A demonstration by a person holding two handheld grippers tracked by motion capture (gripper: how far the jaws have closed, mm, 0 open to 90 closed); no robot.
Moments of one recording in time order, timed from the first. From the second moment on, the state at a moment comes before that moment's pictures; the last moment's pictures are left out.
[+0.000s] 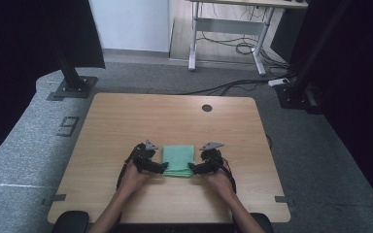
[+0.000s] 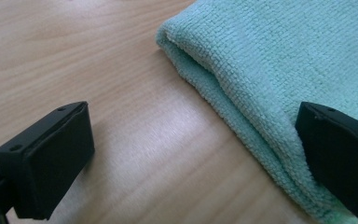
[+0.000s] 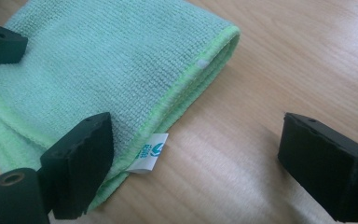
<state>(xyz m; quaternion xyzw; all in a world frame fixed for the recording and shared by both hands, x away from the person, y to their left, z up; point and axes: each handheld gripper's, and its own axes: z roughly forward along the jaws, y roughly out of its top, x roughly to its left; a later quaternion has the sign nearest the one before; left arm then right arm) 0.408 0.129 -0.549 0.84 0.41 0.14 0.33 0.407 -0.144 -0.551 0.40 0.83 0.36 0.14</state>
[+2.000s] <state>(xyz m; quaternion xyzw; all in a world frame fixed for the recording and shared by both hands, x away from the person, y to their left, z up) 0.396 0.149 -0.505 0.84 0.36 0.16 0.37 0.401 -0.161 -0.515 0.36 0.84 0.38 0.14</state>
